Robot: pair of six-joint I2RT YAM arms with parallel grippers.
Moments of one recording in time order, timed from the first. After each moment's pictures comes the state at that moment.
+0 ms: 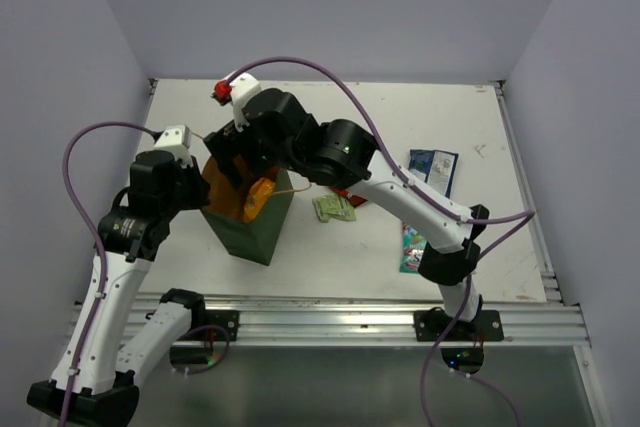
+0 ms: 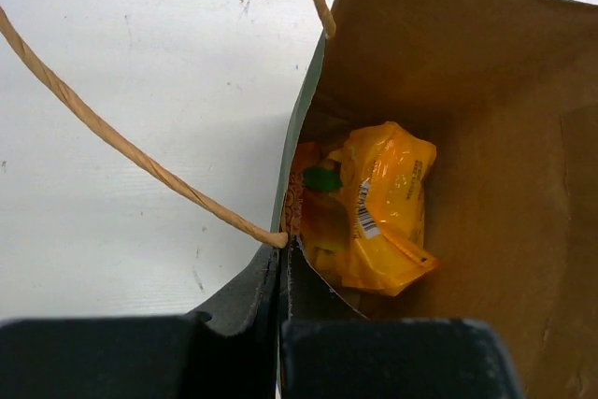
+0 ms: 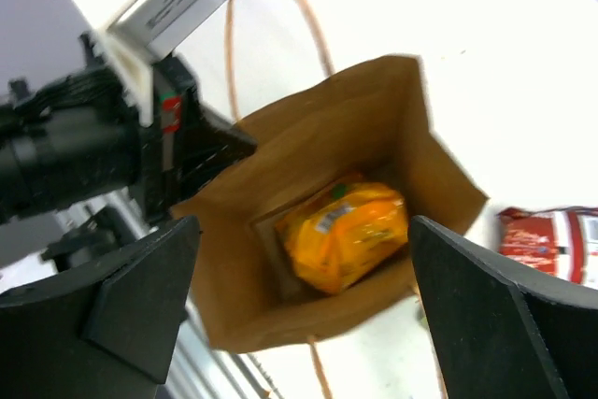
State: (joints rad) left arm -0.19 0.79 1.02 -0.82 -0.04 -0.28; right arm 1.16 1.99 2.49 -0.98 0.22 0.21
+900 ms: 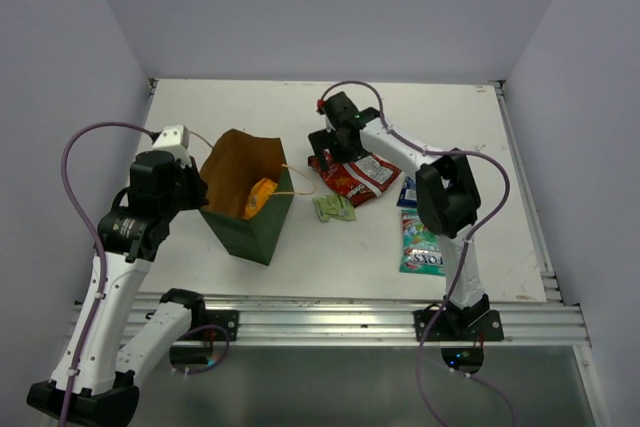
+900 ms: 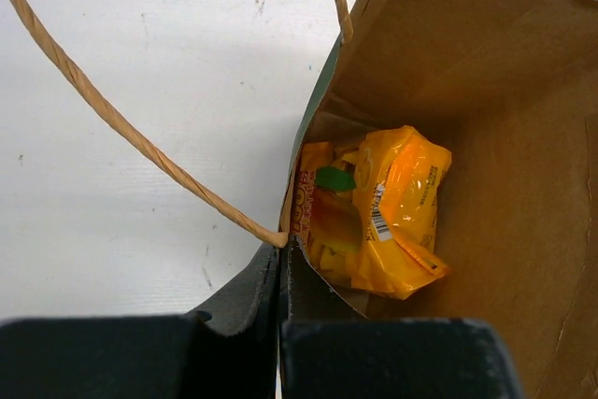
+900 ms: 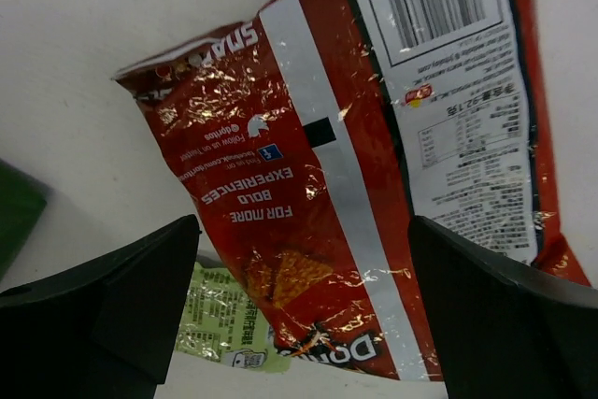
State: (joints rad) left arm -0.19 0.79 1.02 -0.83 -0.07 -0.29; right arm 0.58 2.16 1.84 -0.75 0.09 0.17
